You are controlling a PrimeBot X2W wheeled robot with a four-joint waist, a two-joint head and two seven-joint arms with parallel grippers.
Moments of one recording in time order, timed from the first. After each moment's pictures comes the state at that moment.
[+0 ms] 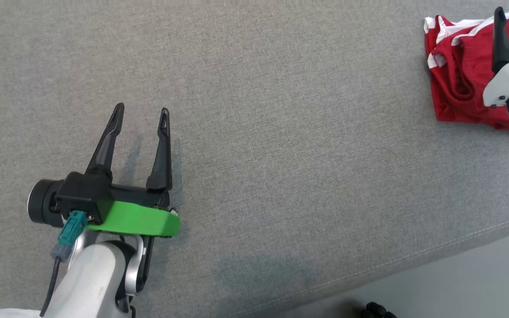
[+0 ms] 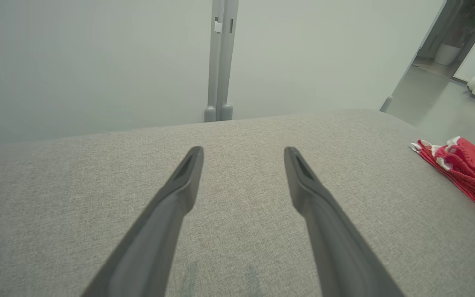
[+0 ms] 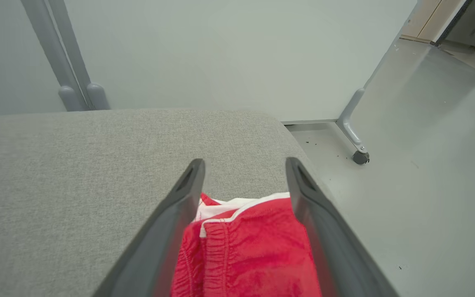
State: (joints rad) left arm -0.32 0.29 -0.43 -0.07 -0.38 0.21 -0.17; right arm -0.95 -0.36 0.03 0.94 0.22 0.13 -0.26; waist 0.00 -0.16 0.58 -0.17
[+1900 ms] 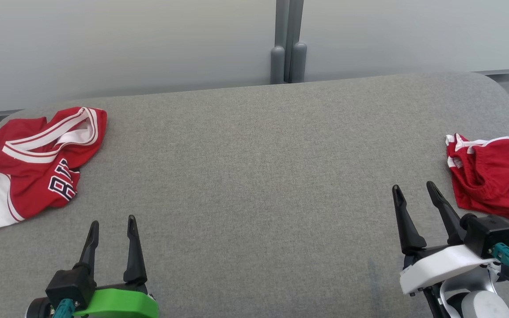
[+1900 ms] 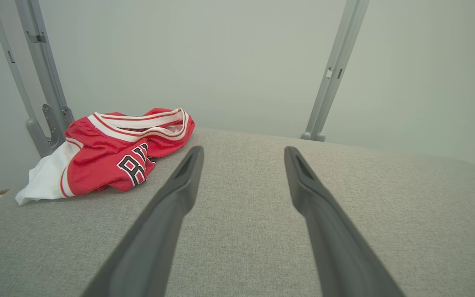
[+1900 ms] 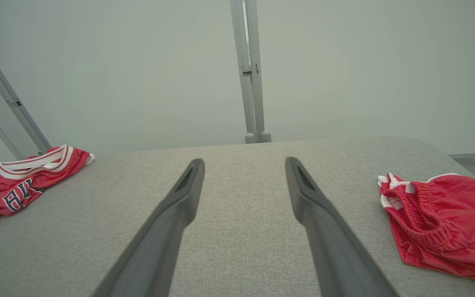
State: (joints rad) left arm 0.04 0.14 -0.17 0.10 -0.35 0.12 -0.26; right arm 0.02 -0.05 0.01 -0.04 0.18 0.13 -0.07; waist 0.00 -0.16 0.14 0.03
